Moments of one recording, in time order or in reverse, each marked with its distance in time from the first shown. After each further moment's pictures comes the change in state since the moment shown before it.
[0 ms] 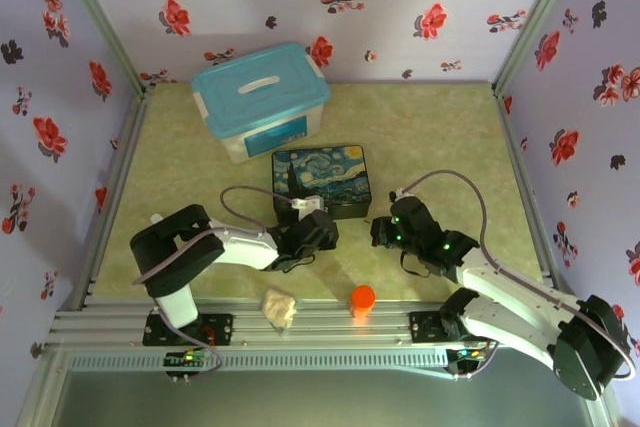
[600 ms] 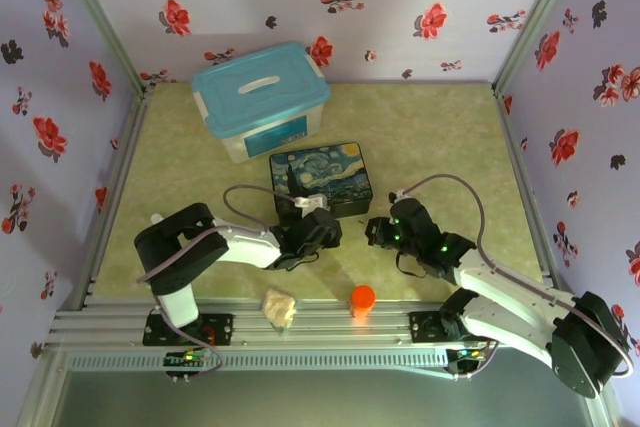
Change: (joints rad) left arm 0.013 0.013 0.009 0.040 0.038 -0.028; right arm 0.000 0.016 -0.048 0.116 -0.071 0.127
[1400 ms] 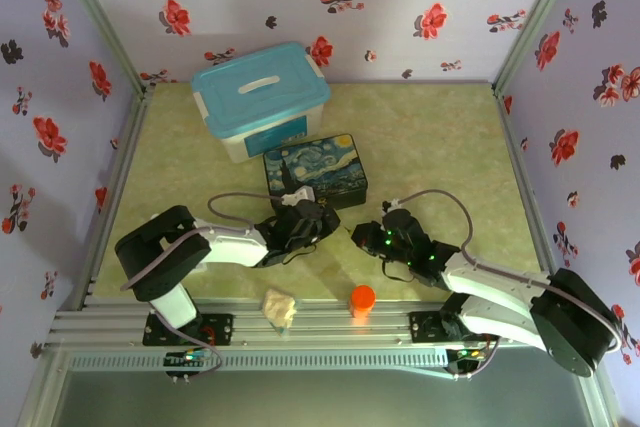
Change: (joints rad) left arm 0.059 -0.093 -0.060 0.121 0.085 -0.260; right arm 0.069 0.126 -0.121 0.362 -0.048 0.299
